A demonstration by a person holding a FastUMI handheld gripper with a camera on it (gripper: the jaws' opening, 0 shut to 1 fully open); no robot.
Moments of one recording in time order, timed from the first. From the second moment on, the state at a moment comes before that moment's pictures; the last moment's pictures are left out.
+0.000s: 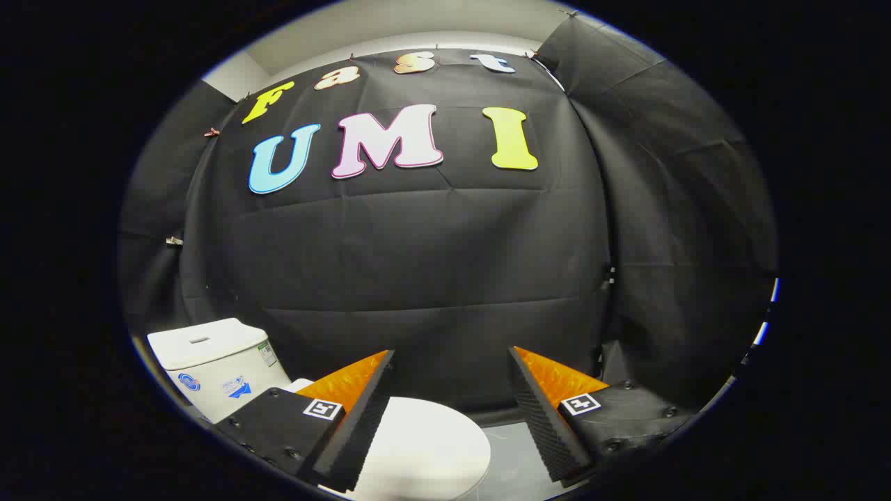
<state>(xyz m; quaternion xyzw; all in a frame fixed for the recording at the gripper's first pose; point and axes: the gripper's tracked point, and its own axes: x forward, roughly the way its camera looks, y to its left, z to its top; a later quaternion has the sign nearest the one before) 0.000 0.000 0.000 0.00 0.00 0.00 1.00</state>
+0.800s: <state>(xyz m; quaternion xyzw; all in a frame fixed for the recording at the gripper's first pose) 0.000 0.000 -0.001 0.00 0.00 0.00 1.00</state>
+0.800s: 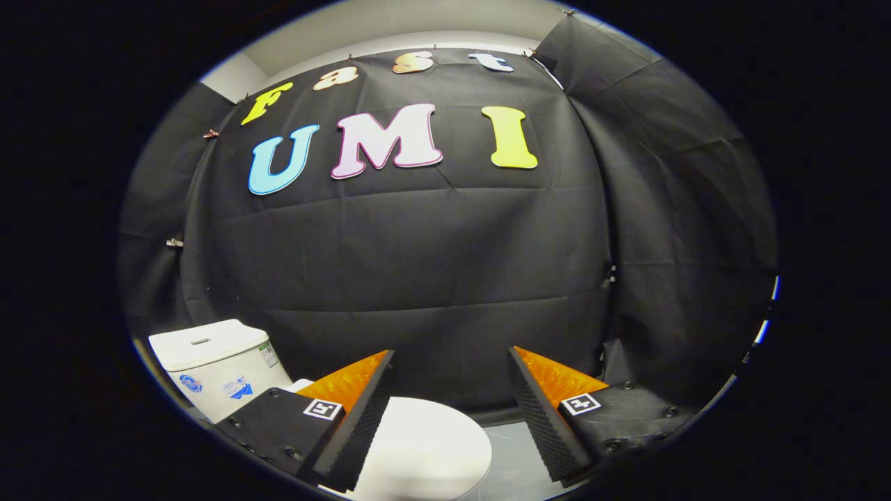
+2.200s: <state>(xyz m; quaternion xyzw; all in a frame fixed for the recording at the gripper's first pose) -0.010 -0.010 0.038 0.01 -0.02 0.00 1.00</state>
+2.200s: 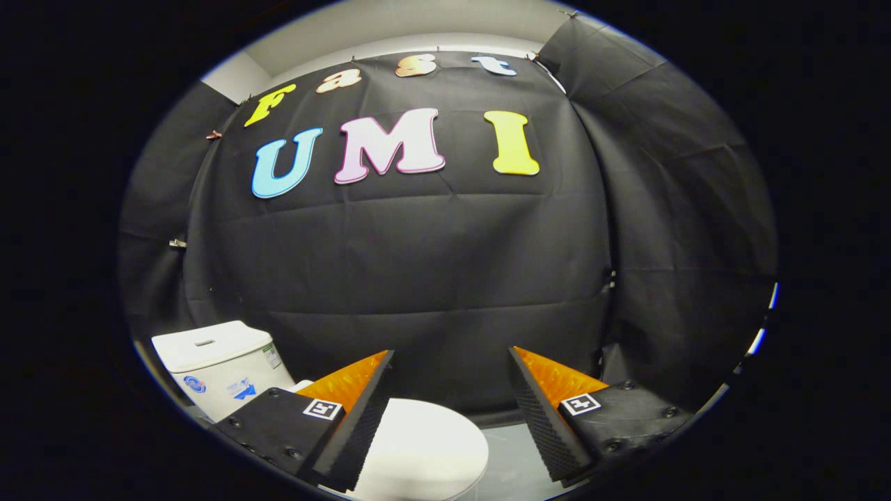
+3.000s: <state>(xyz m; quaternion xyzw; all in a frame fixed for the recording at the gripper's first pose) -0.074 -0.042 -0.061 0.12 0.09 -0.03 0.99</state>
